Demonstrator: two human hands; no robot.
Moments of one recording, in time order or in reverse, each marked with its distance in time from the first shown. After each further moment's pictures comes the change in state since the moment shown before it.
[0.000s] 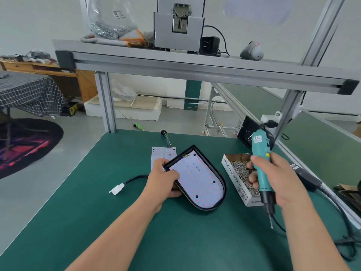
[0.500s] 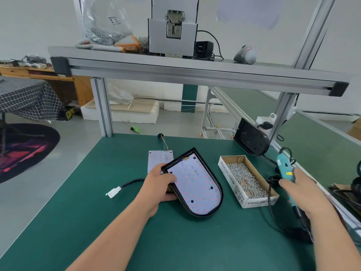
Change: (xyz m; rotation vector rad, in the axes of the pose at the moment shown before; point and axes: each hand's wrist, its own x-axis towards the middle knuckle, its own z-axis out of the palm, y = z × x) left_hand 0.003 -0.001 -0.003 -0.064 -0.075 -0.010; right_hand 0.009 0.033 -0.088 -0.827 0.252 0.095
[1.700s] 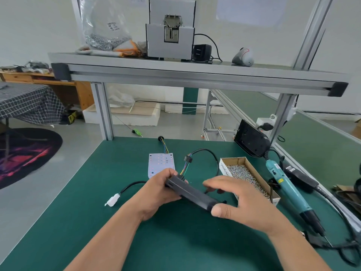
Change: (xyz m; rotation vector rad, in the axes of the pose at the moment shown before) left_hand -0.007 0.001 -0.017 0.171 -0.340 0.138; right_hand -0.086 -0.099 0.048 0.149 -0.514 -0.806
